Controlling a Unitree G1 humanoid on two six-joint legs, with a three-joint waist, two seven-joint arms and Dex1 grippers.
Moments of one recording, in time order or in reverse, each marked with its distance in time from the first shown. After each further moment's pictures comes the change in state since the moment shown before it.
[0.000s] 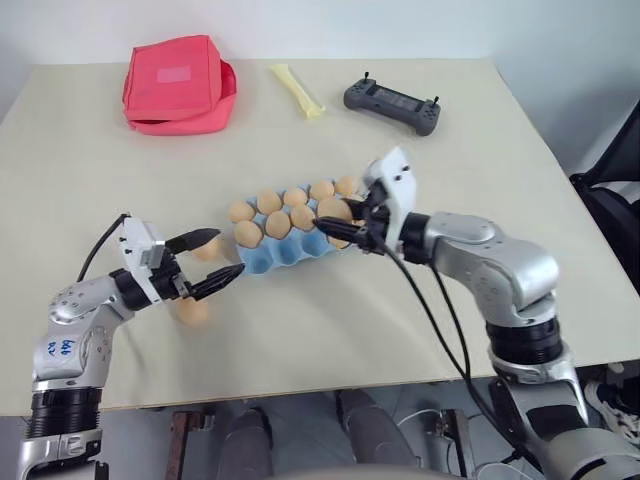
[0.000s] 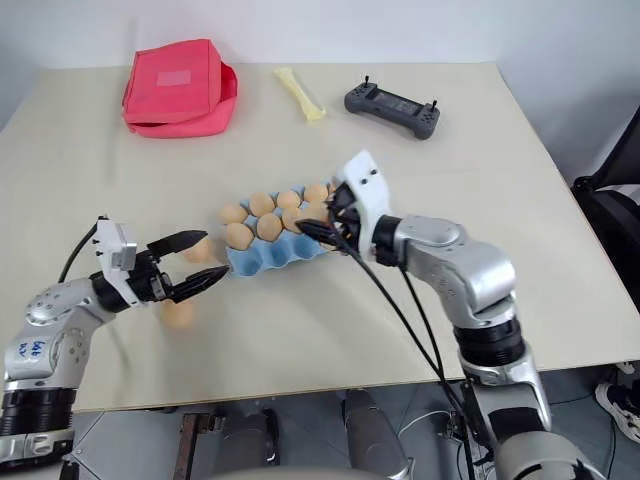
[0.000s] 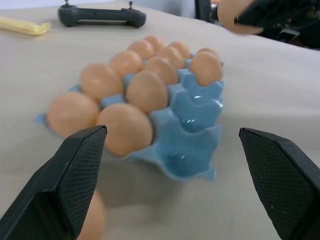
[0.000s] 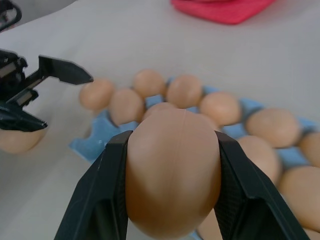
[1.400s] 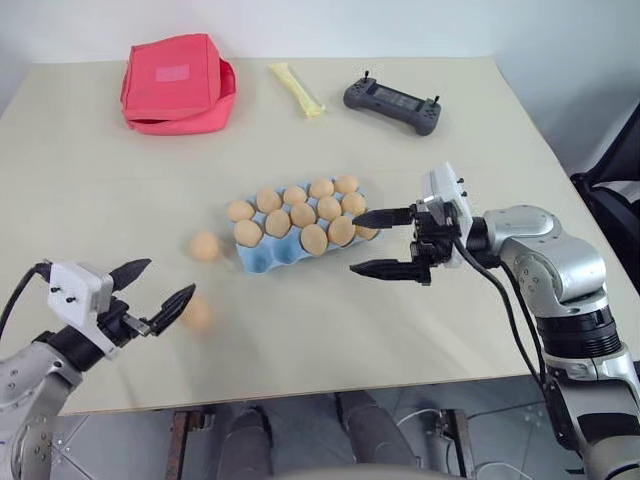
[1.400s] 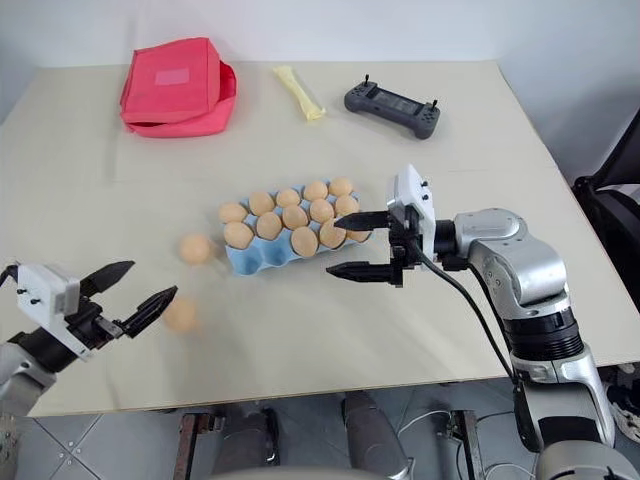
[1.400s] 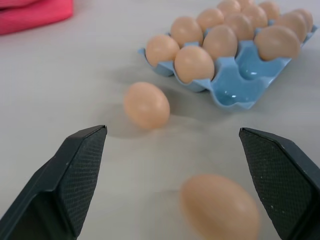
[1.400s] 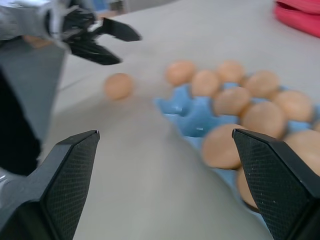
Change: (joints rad) left arm 0.503 -0.080 0.296 -0.616 -0.023 0.245 0.444; right arm 0.067 -0.302 -0.066 0.149 0.053 -0.355 0.742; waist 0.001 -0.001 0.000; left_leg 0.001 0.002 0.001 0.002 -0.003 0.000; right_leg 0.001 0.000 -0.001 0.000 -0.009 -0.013
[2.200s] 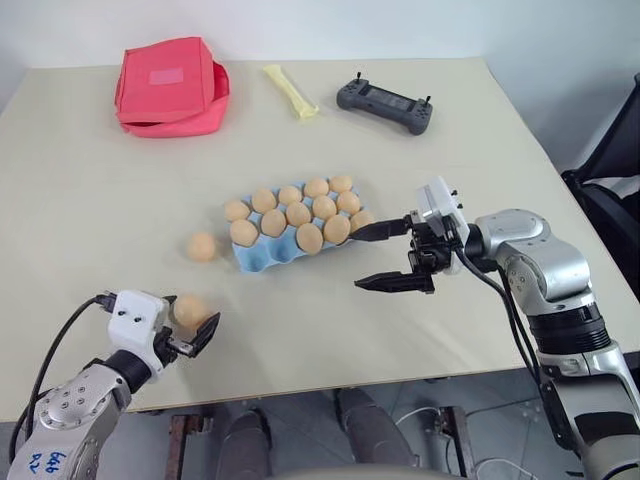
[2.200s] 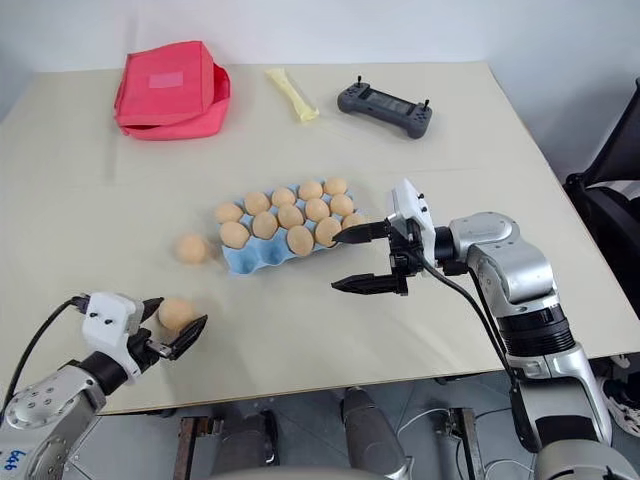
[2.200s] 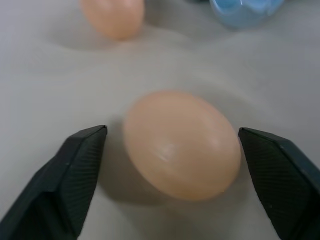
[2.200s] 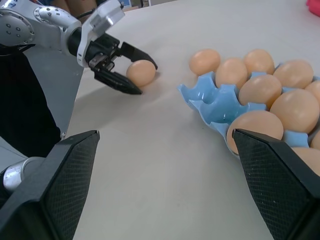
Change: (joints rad) left arm 0.024 -0.038 -0.231 -0.021 0.180 0.151 0.188; right arm -0.019 0.032 0.035 0.095 -0.042 -0.070 0.051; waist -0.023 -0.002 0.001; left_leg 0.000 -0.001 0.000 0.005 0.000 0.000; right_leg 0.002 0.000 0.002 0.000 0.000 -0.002
